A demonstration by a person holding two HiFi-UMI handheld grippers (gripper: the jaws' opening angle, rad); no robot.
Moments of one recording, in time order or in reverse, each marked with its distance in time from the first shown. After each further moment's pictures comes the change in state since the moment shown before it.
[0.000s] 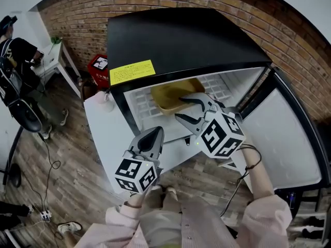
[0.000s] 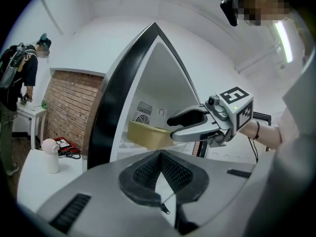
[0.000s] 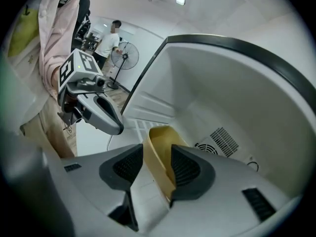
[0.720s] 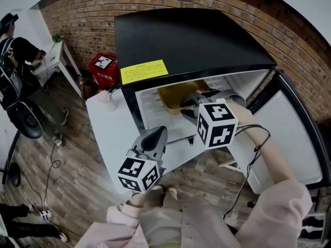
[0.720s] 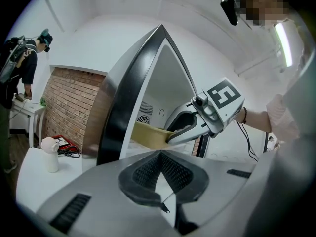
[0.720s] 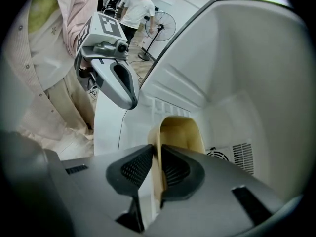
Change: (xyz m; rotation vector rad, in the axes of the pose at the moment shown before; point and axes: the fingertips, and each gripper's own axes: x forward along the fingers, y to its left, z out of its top) left arm -0.004 0.008 0.002 -0.018 0.005 -0.025; right arm 0.028 0.019 -0.017 -0.341 0.280 0.277
